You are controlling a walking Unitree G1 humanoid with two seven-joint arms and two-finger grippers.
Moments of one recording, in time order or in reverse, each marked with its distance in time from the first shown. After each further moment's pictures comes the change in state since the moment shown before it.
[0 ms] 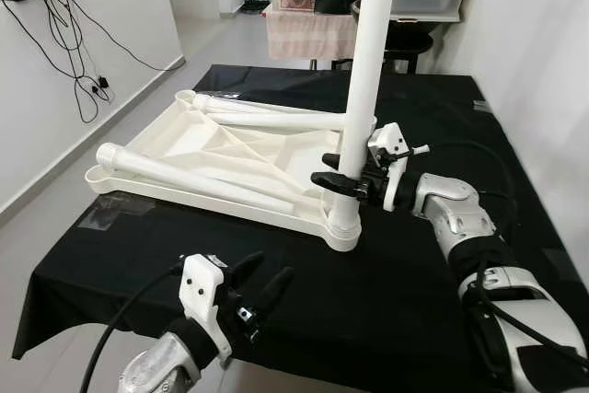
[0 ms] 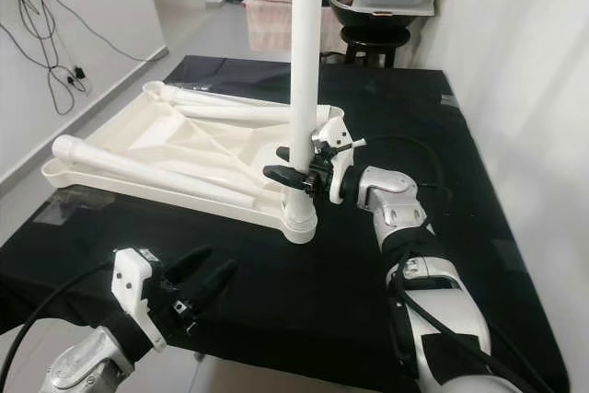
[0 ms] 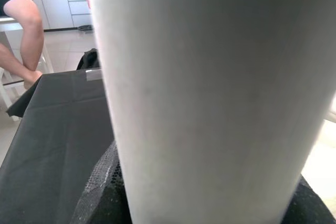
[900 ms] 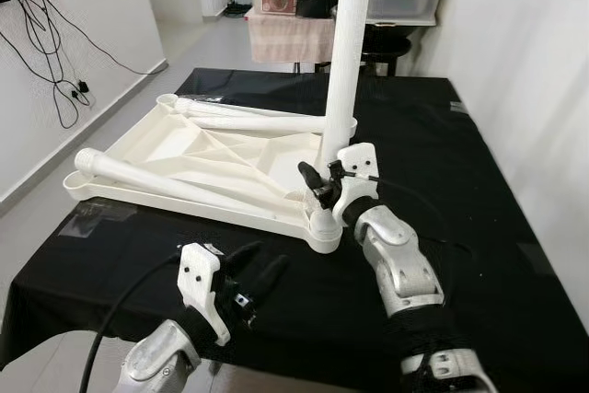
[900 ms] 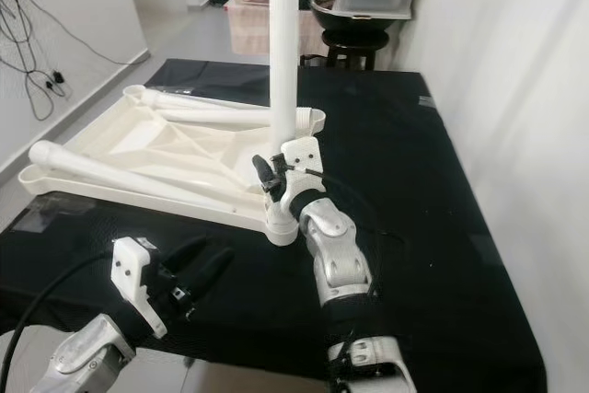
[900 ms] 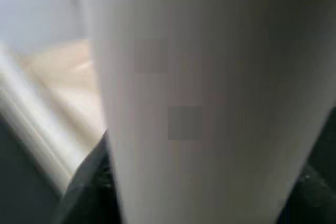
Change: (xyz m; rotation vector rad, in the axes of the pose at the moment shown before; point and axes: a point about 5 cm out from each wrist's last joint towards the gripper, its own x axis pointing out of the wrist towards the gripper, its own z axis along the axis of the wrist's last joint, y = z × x) left arm 0.007 0.012 0.001 0.002 -0.010 0.030; right arm 0.032 0.051 -0.030 0.076 0.013 -0.544
